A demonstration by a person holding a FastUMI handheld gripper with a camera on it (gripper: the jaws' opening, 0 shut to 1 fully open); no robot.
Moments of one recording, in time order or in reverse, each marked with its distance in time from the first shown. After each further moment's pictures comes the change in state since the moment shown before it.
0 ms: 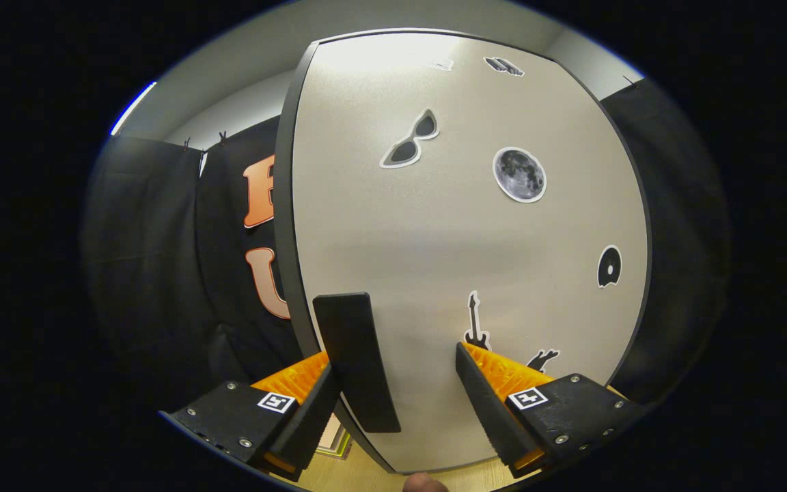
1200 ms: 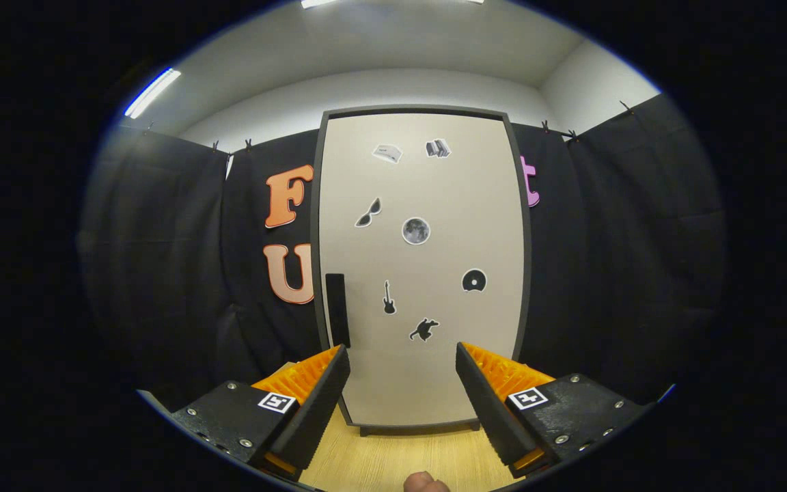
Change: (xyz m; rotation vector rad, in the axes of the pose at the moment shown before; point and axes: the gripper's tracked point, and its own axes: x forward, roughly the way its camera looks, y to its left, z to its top) arm -0.248 -0.096 0.030 -0.095 -0.033 -0.021
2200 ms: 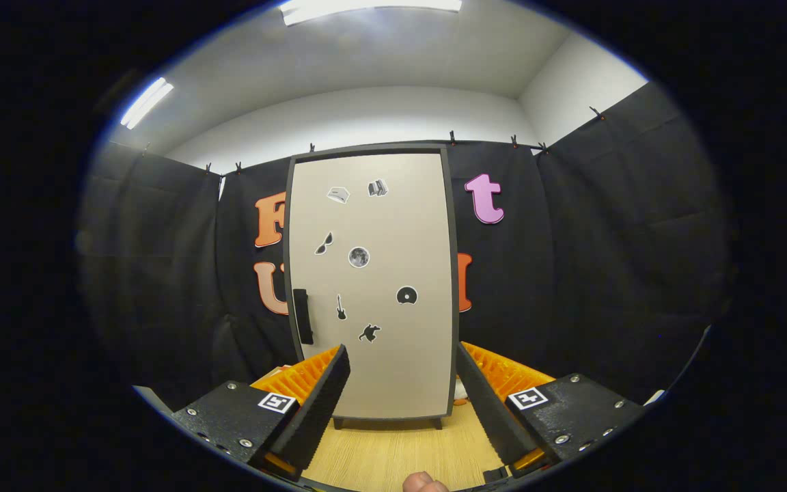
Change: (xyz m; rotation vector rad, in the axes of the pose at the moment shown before) arm -0.069 -0.097 0.022 0.015 -0.065 -0.022
